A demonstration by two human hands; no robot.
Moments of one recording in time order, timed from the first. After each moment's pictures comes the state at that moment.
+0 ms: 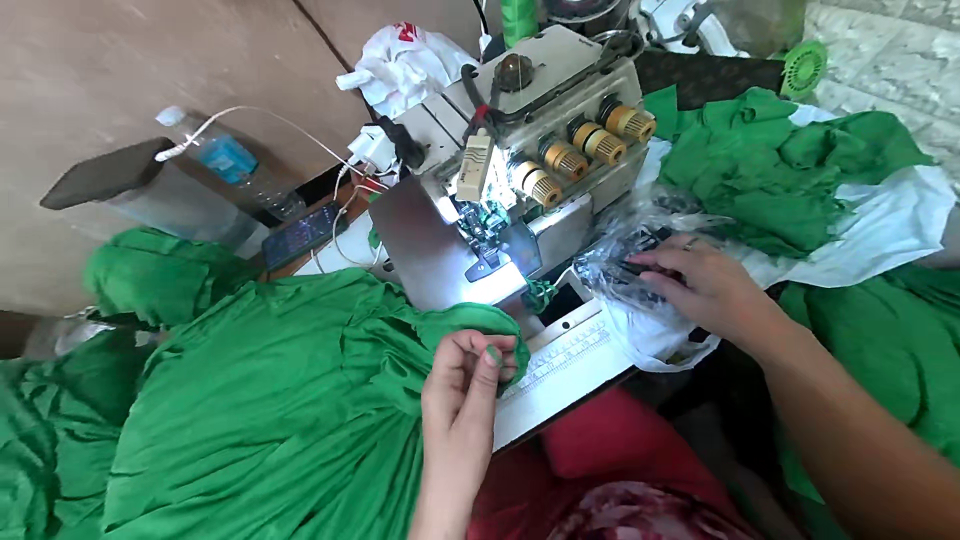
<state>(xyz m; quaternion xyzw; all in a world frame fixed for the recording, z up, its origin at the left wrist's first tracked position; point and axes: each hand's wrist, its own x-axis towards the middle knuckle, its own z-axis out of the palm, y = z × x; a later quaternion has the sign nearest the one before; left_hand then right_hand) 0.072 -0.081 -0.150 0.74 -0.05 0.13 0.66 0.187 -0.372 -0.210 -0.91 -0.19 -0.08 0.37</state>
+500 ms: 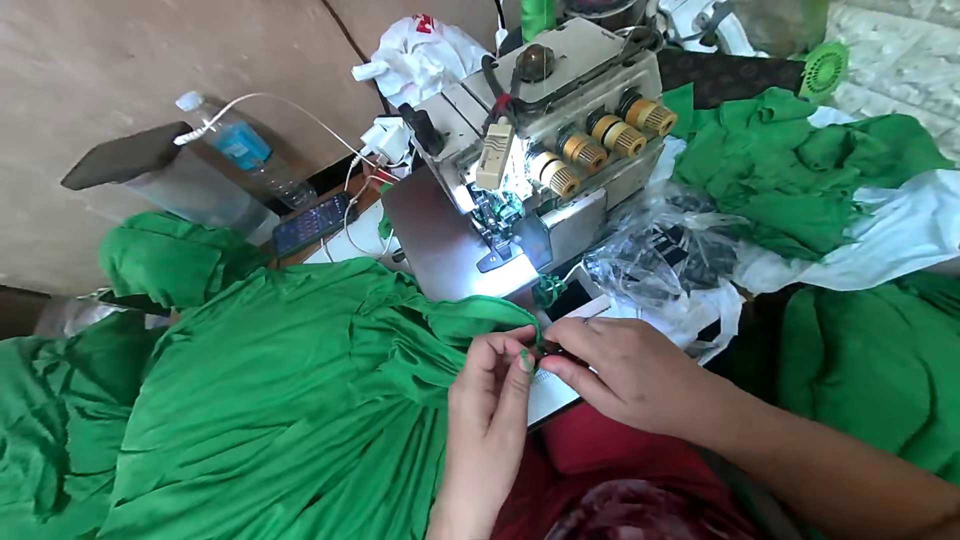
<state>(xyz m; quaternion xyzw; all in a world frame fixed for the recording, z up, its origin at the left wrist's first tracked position) 0.062 -0.089 -0.153 0.77 -0.07 0.13 0.62 0.125 -0.268 -0.169 -0.84 -0.41 -0.13 0.34</state>
